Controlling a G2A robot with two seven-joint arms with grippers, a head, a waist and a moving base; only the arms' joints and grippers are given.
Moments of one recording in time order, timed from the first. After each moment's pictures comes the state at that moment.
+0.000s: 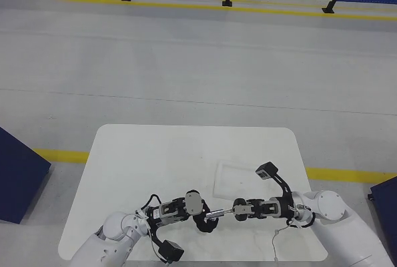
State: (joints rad) left arm 1.18 -1.17 -0.96 -1.39 2.35 0.42 1.05; right arm -1.18 -0.85 1.12 -1.53 0.68 -0.48 1.28
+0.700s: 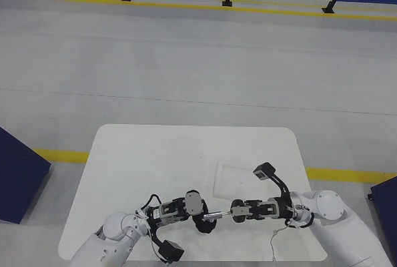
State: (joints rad) left arm 1.18 -1.17 -0.96 -1.39 2.35 0.42 1.05; right arm -1.20 -0.86 1.14 -1.57 0.66 -0.44 1.29
